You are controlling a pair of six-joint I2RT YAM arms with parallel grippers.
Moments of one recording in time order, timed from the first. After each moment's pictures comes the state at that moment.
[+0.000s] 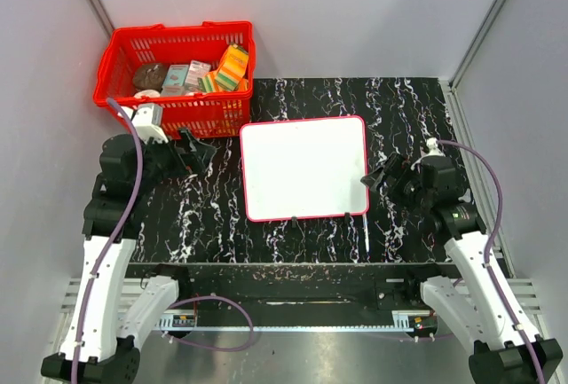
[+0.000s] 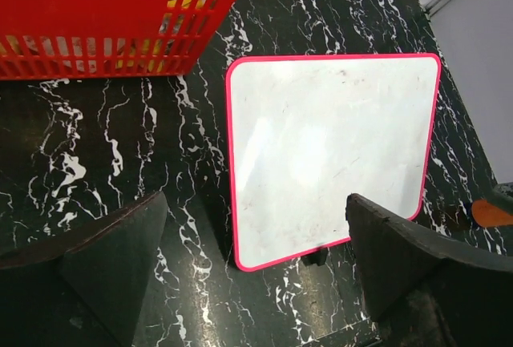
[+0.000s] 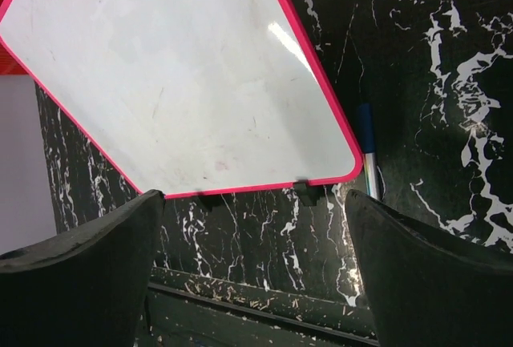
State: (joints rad) left arm -0.11 0.78 1.10 -0.66 0.25 -0.33; right arm 0.20 0.76 0.74 -0.59 -0.17 0.70
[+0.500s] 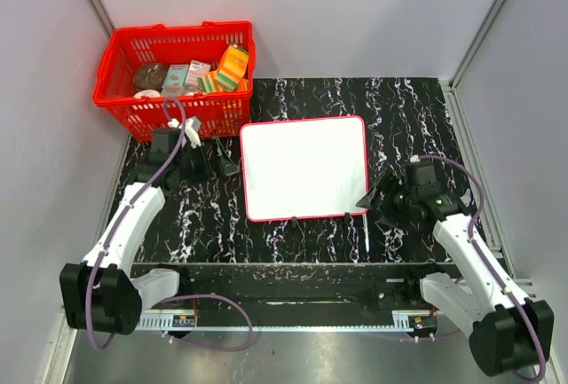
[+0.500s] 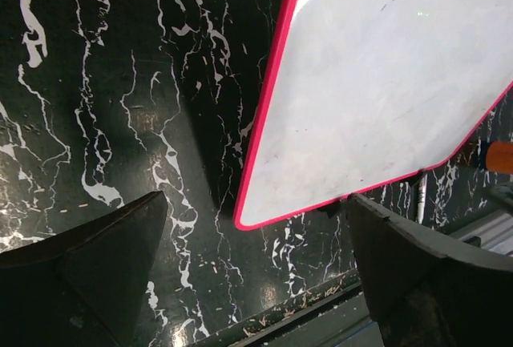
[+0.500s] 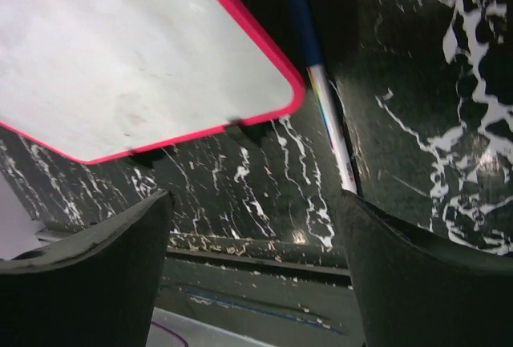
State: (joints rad) left arm -0.11 1.13 0.90 -0.53 0.39 -0.41; right arm 0.21 0.88 0.66 -0.69 -0.23 0.76
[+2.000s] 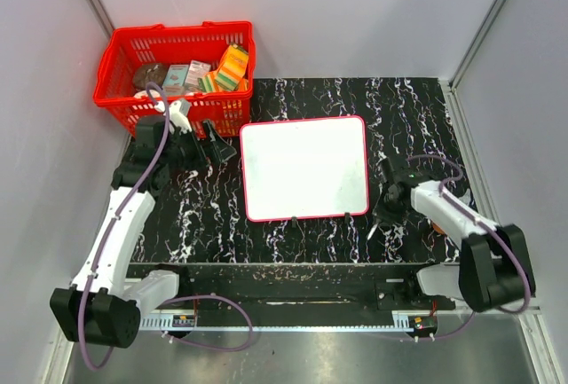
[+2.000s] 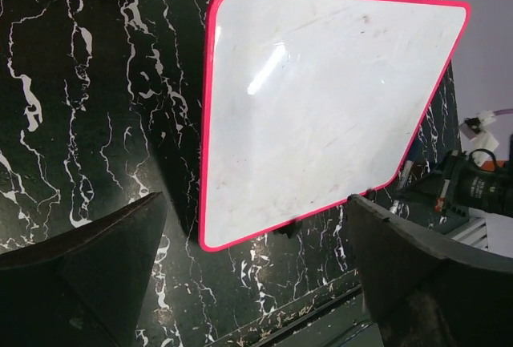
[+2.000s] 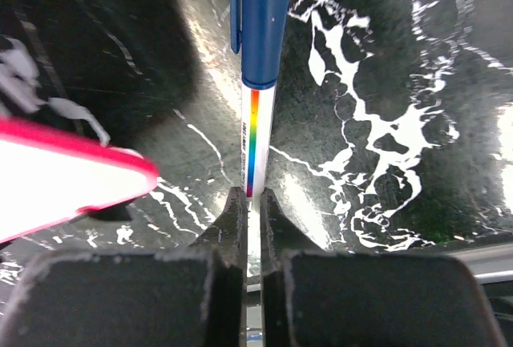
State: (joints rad) left arm -0.11 1.05 1.02 -0.56 0.40 -0.44; right arm 0.28 1.35 0.72 -0.75 0.01 0.75
